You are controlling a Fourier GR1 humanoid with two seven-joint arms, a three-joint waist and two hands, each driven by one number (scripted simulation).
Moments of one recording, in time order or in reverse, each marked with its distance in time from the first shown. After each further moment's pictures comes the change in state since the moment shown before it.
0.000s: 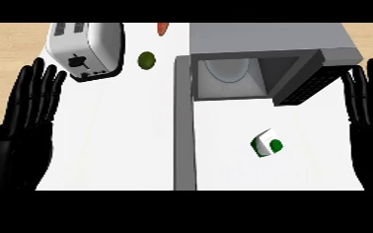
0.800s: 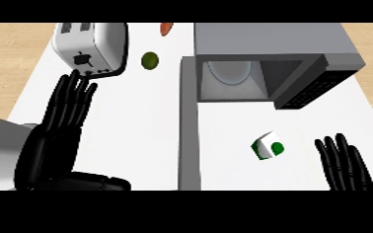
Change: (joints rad) left arm 0.050 -0.076 -0.029 0.103 0.135 -0.071 -0.013; right arm 0.495 0.077 0.203 -0.116 0.036 0.089 -0.189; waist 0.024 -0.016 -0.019
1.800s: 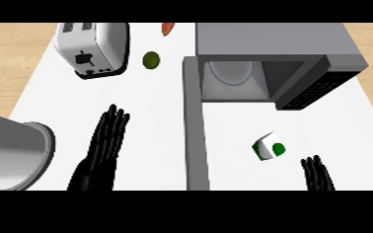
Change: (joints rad) left arm 0.208 -0.038 -0.308 0.018 -0.138 0.172 -0.195; right arm 0.082 0.031 -0.048 0.384 0.059 -0.035 -0.381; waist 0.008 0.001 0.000
